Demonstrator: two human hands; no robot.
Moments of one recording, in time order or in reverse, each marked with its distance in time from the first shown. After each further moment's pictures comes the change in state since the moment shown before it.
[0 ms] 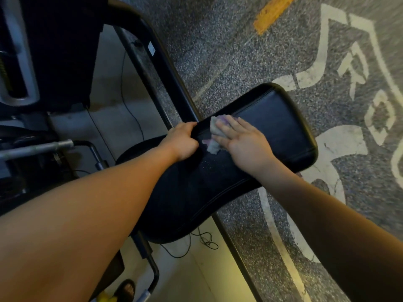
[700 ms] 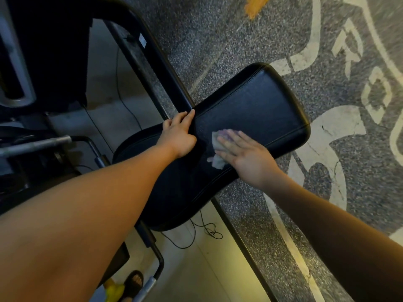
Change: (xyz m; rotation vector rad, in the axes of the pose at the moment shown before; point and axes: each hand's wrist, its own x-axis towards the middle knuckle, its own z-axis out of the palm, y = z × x) left_hand -0.024 0.000 0.028 0.014 0.020 0.021; right_hand -0.082 -0.021 0.029 0.007 0.004 -0.108
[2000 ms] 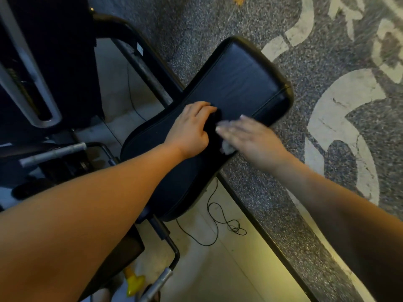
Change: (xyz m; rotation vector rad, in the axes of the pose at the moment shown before) left_hand -0.043 0.056 0.057 0.384 0.209 0.474; right_hand -0.062 0.019 0.051 0.205 0.434 0.039
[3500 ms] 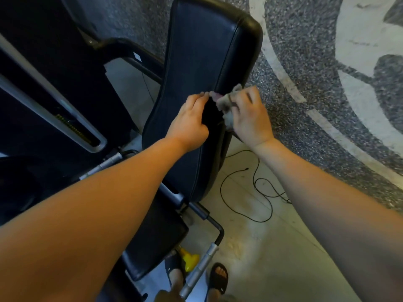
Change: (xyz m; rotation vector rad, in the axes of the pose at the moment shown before) left_hand -0.029 0.055 0.037 0.172 -0.239 -0.123; right_hand -0.042 -0.056 0.058 0.597 0.579 0.779
